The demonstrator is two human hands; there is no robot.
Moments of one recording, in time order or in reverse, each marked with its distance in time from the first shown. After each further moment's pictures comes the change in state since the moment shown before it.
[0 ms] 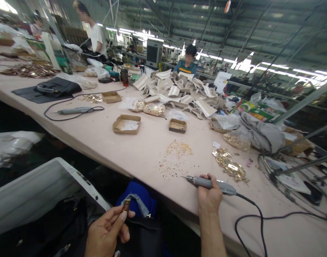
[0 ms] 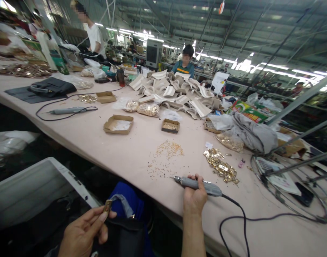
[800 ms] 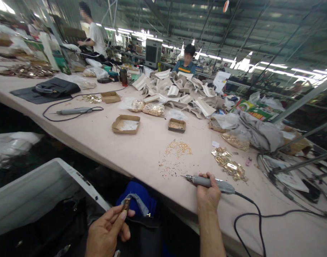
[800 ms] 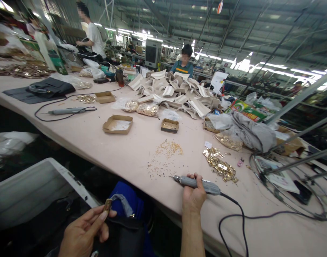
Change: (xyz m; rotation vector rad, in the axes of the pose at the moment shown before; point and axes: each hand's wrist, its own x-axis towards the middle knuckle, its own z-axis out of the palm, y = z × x) left_hand 0.008 -0.013 -0.011 0.048 -0.086 -0.021; right_hand -0.005 -0.001 0.006 0.014 0.010 0.000
